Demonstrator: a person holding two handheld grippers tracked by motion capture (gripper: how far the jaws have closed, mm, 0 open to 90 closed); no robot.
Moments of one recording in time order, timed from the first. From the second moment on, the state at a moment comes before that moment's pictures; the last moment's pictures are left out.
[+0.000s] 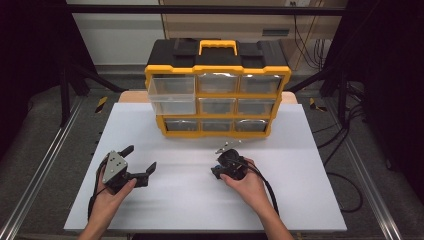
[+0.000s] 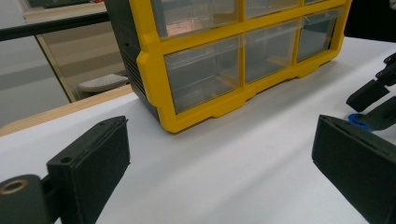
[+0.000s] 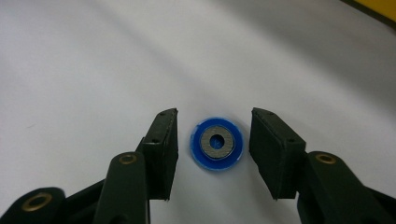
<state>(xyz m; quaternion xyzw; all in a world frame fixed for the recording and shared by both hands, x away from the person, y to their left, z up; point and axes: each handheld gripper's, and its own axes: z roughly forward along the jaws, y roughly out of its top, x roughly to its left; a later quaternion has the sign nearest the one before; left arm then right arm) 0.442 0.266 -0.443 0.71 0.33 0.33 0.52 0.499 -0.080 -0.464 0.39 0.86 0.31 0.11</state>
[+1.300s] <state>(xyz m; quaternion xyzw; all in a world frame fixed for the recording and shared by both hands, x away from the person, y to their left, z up) 0.442 0.271 -0.443 0.71 0.35 0.32 0.52 0.500 -0.082 -0.466 0.38 0.87 0.30 0.12</state>
